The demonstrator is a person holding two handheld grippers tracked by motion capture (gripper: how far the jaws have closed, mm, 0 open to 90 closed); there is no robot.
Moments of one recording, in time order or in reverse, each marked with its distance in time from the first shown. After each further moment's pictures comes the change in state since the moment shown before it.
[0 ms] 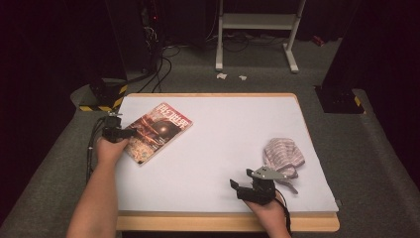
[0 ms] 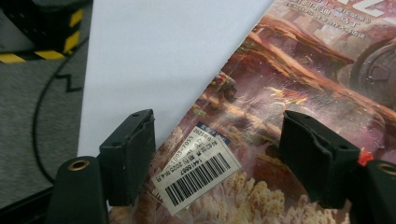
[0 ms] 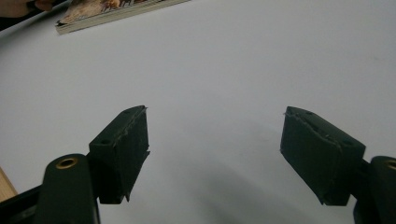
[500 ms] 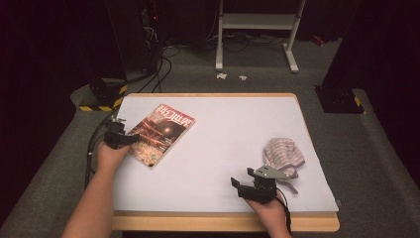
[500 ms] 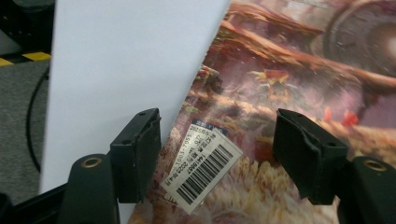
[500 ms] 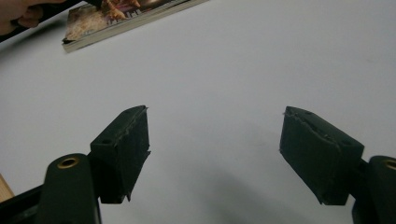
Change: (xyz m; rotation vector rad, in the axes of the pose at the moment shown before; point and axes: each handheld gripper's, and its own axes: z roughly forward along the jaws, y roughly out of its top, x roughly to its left) left arm -0.026 -0.019 -0.022 0.022 -0.024 0.084; right arm -0.003 0.002 -0.002 -0.012 -0.001 0.028
